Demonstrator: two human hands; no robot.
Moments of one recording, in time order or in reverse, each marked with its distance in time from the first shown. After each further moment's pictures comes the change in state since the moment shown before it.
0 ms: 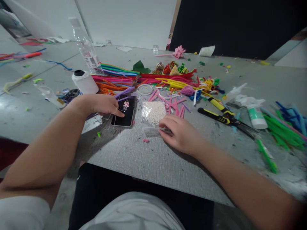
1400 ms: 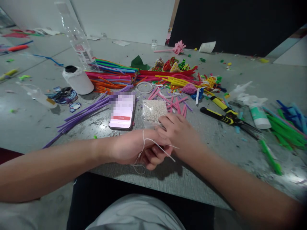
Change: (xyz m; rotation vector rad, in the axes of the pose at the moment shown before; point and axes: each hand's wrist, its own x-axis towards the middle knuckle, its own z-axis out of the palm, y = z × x) left_hand -0.039 0.100 0.100 -1.434 -0.842 0.437; right_hand 0.012 -0.019 0.006 -0.513 -0.143 -0.076
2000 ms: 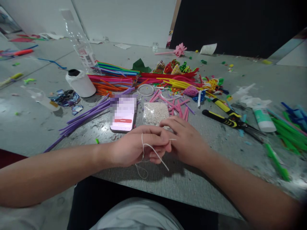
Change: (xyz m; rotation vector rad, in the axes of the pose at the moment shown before) left_hand -0.001 -0.002 0.002 -0.048 0.123 0.294; right_hand -0.009 0.011 0.004 0.275 0.230 -0.075
